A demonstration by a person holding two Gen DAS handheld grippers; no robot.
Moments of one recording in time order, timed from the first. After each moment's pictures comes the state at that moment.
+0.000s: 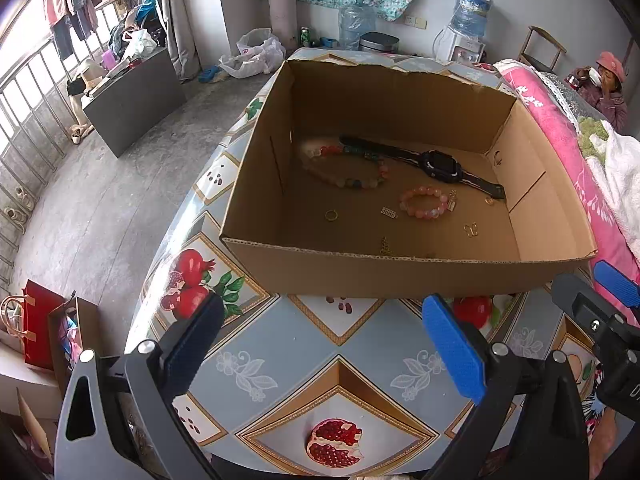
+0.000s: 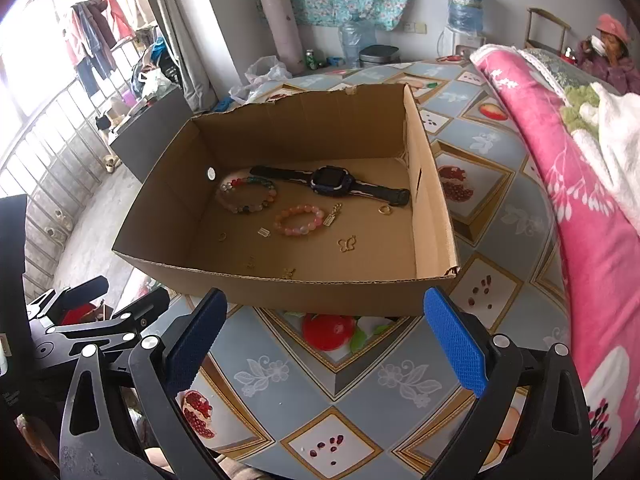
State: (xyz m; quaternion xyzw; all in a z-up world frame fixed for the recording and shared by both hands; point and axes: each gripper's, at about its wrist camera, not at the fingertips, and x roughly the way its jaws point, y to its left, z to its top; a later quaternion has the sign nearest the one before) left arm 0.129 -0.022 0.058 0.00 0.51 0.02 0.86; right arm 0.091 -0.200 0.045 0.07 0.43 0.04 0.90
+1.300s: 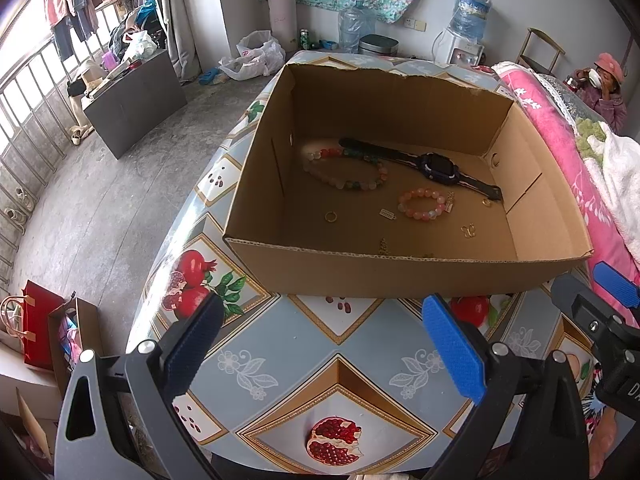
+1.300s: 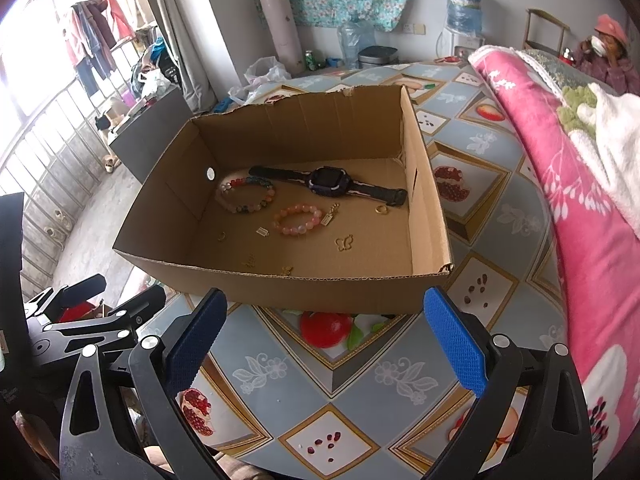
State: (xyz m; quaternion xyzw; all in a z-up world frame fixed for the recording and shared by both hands) left arm 0.128 -0.023 0.058 0.00 0.51 0.02 0.86; right arm 0.087 -0.201 0.048 0.06 0.43 0.04 0.90
